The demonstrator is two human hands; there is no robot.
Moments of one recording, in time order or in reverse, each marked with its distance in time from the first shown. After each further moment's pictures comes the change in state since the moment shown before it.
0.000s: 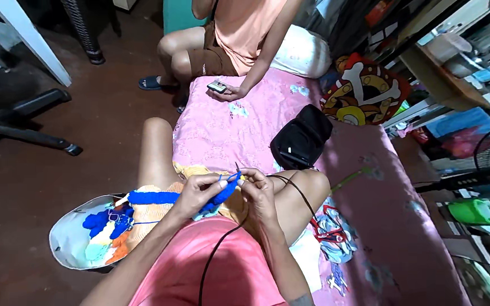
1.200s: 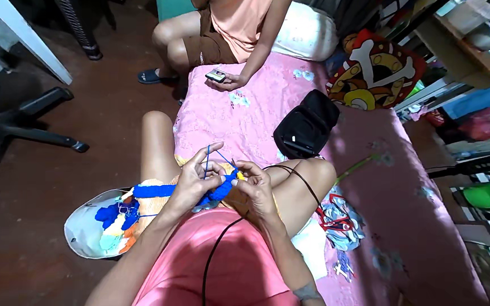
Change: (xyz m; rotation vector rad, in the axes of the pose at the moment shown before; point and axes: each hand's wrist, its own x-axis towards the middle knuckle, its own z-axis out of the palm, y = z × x) left_hand 0.009 0.033 0.004 -0.158 0.089 -0.331; right_hand -0.005 0.011 0.002 0.050 -0.095 -0.039
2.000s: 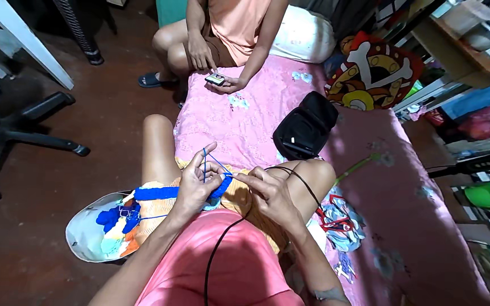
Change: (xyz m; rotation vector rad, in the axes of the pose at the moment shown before) left_hand -0.003 -0.005 0.010 0.060 0.148 0.081; right_hand -0.002 -0.041 -0.037 -1.158 -0.340 -0.484
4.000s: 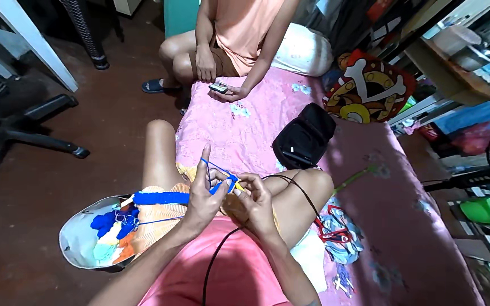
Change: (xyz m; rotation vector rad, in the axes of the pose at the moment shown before) left_hand -0.002 -0.024 0.016 0.089 0.061 0.348; right_hand 0.005 -0.028 0.045 0.749 0.283 0.457
